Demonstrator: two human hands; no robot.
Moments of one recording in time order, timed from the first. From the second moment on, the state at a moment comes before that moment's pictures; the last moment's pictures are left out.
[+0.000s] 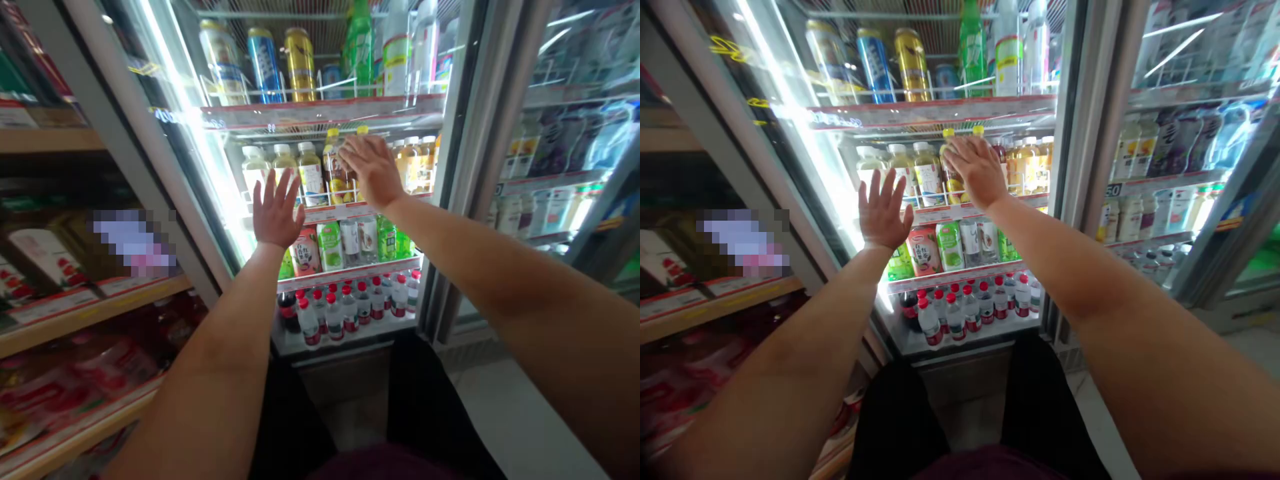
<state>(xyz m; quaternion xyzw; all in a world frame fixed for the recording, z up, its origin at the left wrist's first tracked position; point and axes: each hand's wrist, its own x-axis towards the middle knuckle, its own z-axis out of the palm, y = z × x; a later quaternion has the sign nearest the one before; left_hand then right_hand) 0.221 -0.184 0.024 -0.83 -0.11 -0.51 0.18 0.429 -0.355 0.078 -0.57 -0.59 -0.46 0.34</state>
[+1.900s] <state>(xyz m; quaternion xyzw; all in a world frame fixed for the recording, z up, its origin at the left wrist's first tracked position) 0.223 -0.175 0.021 -0.80 -0.08 -0.55 0.21 0.467 -0.385 0.068 -0.59 -0.56 -0.48 0.31</state>
